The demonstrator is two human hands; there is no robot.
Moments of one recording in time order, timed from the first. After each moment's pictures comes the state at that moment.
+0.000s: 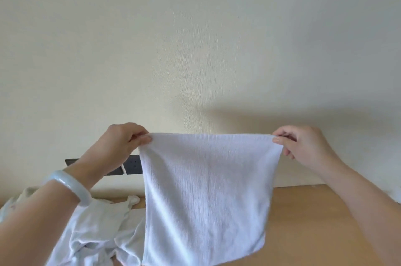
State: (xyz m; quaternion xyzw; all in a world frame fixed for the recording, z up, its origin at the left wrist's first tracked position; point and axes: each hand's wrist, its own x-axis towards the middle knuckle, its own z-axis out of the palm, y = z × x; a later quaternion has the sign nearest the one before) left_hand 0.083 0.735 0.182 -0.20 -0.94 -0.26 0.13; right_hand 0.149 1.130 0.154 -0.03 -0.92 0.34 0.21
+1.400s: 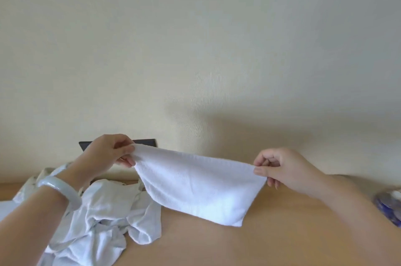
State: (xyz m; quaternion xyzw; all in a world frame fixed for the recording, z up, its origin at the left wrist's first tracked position) left_hand 0.095 0.683 0.137 -0.02 -0.92 -0.40 -0.02; right_hand 0.173 1.076 0.111 0.06 -0.88 0.48 -0.03
